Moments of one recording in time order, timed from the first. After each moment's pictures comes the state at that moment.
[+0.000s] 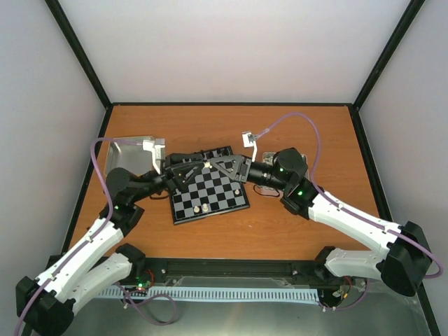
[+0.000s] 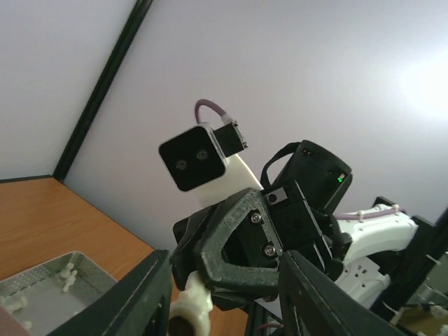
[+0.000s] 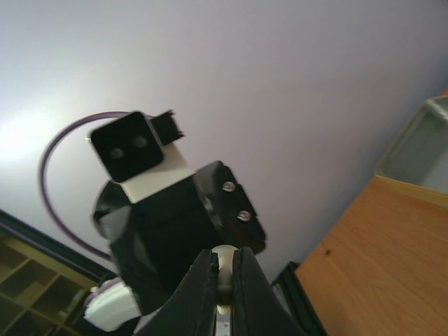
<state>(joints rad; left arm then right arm) -0.51 0.79 0.59 0.52 0.70 -0.74 0.82 1.17 0.82 0.50 -0.54 1.05</state>
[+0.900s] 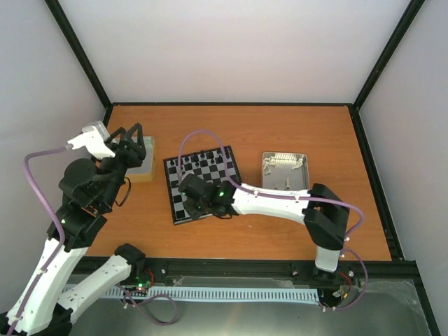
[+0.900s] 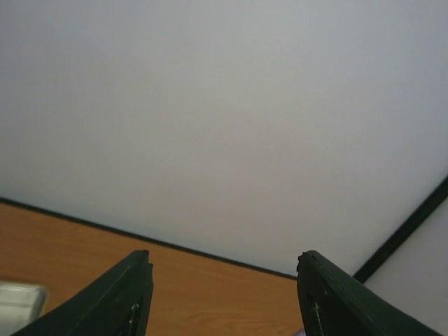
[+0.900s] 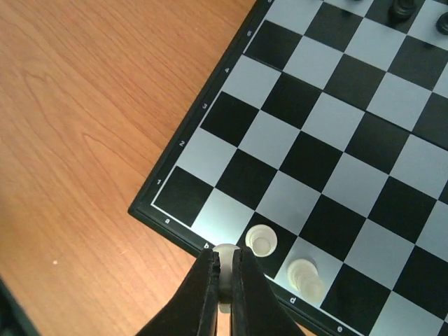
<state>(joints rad) -0.51 0.66 1.08 -0.36 -0.32 -0.46 1.17 1.79 1.35 -0.48 0.12 0.42</state>
